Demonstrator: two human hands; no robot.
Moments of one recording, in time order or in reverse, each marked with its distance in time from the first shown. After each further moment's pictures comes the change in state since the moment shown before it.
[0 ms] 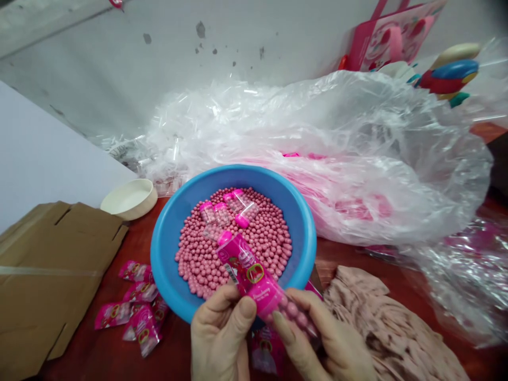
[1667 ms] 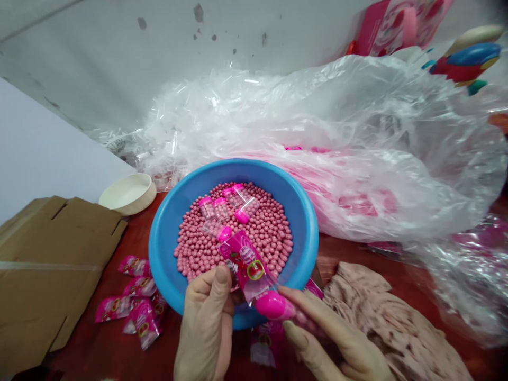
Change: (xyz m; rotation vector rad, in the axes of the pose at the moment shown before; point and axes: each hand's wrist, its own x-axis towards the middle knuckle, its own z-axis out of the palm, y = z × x) left_hand 0.020 0.009 -0.007 0.098 -0.103 -0.054; right_hand -0.009 0.011 -0.016 0.067 -0.068 0.027
